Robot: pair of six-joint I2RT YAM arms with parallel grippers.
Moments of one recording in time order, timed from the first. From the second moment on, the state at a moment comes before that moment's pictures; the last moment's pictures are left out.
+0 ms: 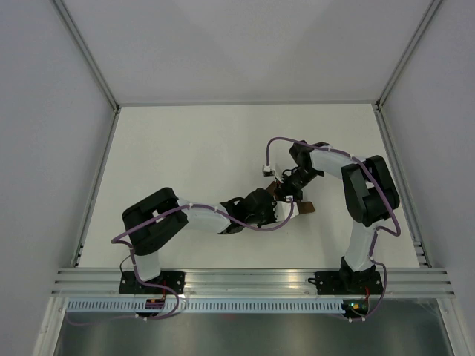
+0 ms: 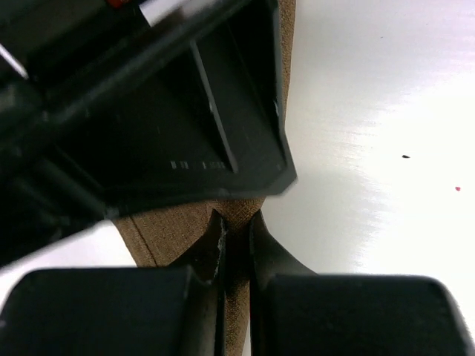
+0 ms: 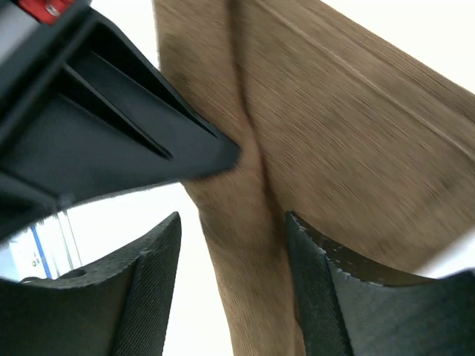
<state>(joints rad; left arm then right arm) -1.08 1.83 0.88 0.31 -0.01 0.45 0.35 1.93 1.22 -0.94 -0.76 -0.93</state>
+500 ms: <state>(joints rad) -0.97 1.86 0.98 0.17 0.24 0.29 0.13 1.57 1.09 -0.80 -0.68 -0.78</state>
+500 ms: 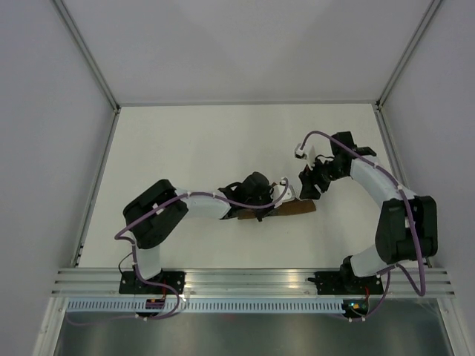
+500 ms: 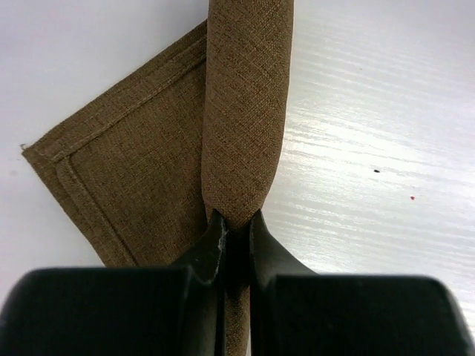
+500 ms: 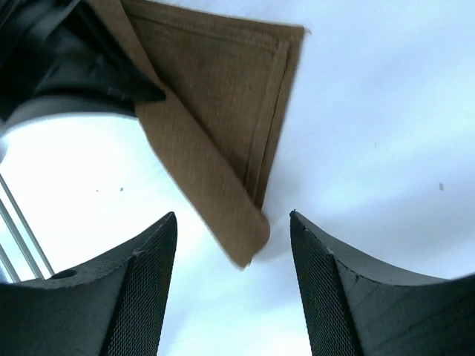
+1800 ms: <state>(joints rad) -0.76 2.16 1.42 -0.30 0.82 0.09 0.63 1.18 0.39 0.00 -0.21 -0.83</state>
